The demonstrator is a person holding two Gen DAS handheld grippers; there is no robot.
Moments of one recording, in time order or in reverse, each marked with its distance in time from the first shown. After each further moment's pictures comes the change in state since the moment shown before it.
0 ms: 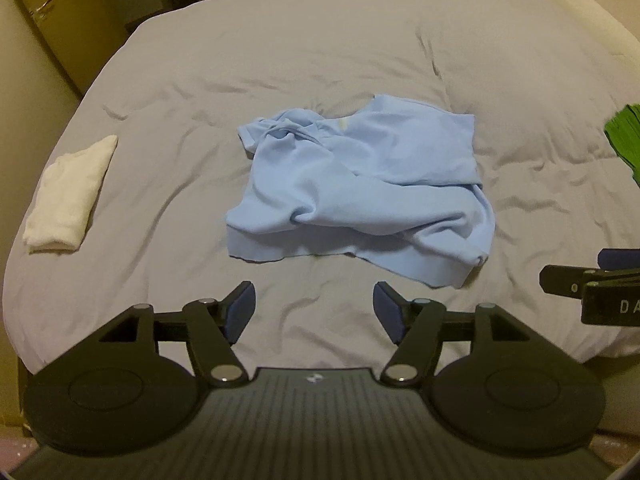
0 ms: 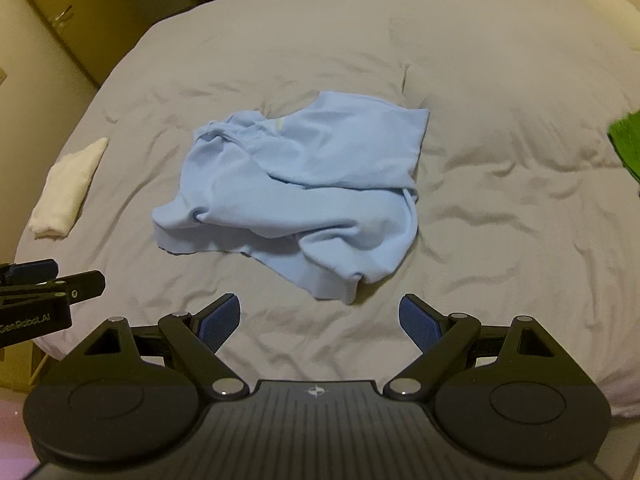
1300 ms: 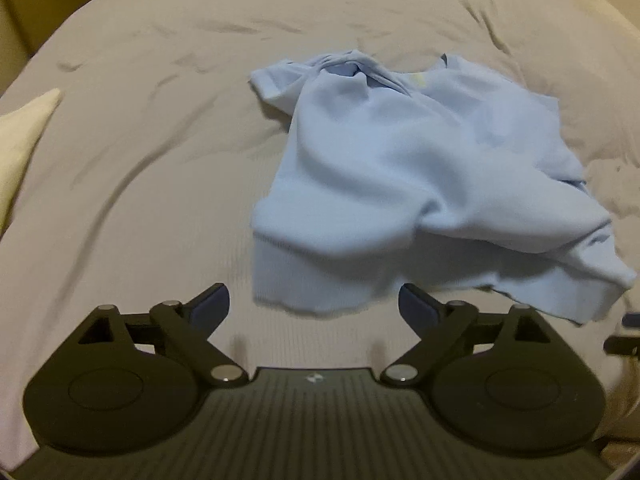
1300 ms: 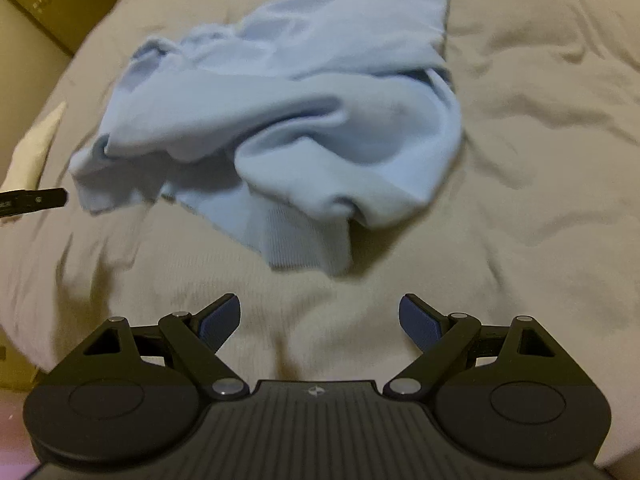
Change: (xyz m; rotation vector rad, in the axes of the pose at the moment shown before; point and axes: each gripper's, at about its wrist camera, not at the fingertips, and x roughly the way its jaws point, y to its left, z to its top) left arm 0.261 0.118 0.008 -0.007 -0.013 -0.128; right arm 0.219 -0.051 -0.050 0.043 0.065 0.071
